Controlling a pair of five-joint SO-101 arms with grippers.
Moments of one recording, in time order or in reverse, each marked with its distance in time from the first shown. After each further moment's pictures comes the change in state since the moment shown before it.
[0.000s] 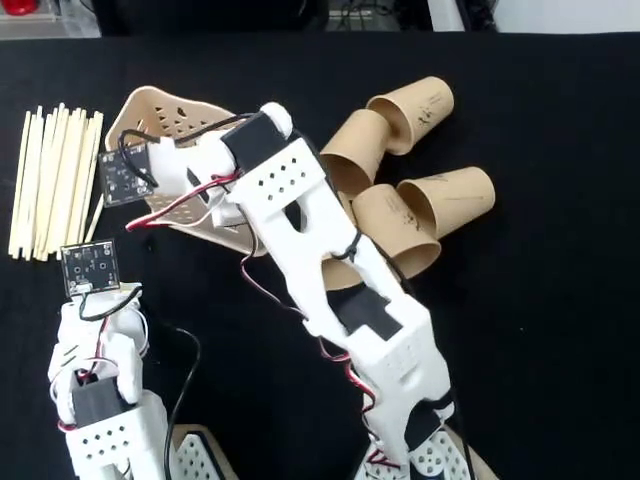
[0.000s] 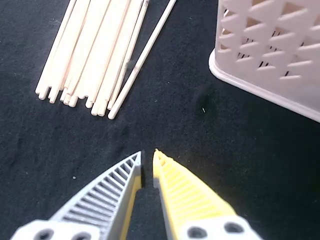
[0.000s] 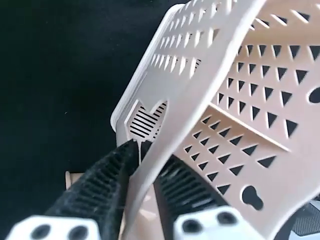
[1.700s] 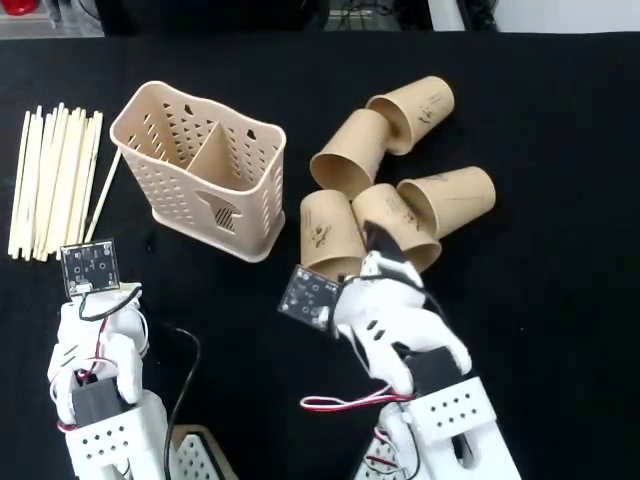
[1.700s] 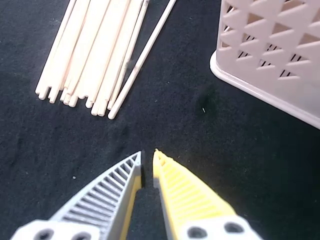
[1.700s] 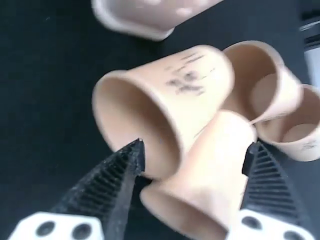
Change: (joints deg) left arm 0.0 0.0 0.0 0.0 0.0; right arm 20.2 -105.8 136.2 -60.3 -9.3
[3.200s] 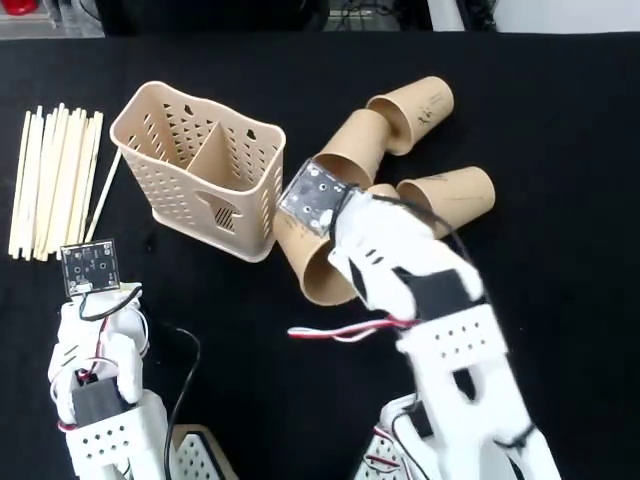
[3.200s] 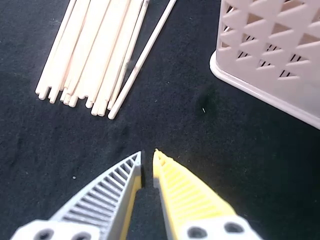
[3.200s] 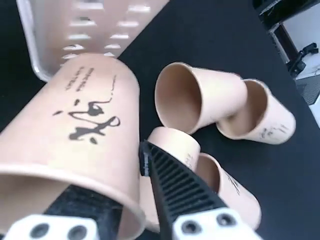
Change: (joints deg) left arm 0.0 0.0 0.0 0.0 0.0; right arm 1.8 27.9 -41.2 19.5 -12.7
